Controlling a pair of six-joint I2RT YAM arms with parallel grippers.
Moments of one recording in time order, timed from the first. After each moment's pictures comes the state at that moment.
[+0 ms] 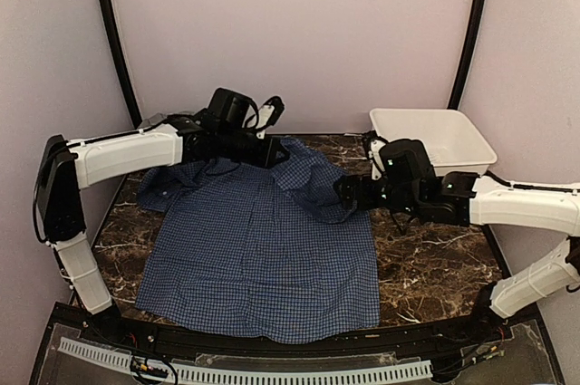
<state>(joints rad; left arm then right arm) -0.72 1.79 1.44 -0.29 0.25 -0.23 0.91 1.31 0.90 -0.15 0.32 0.40</state>
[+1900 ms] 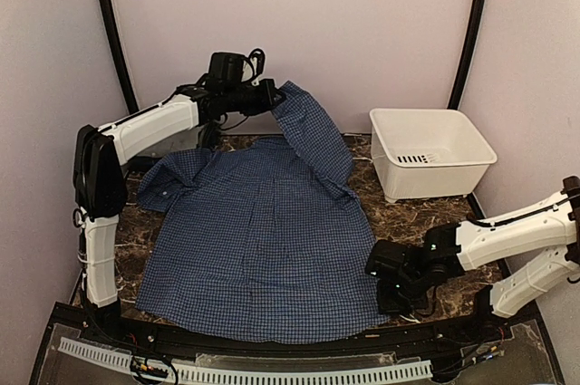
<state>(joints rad) -0.55 2.09 1.99 -0.23 0.23 -0.52 1.21 1.34 0.65 -0.76 0.02 1.22</state>
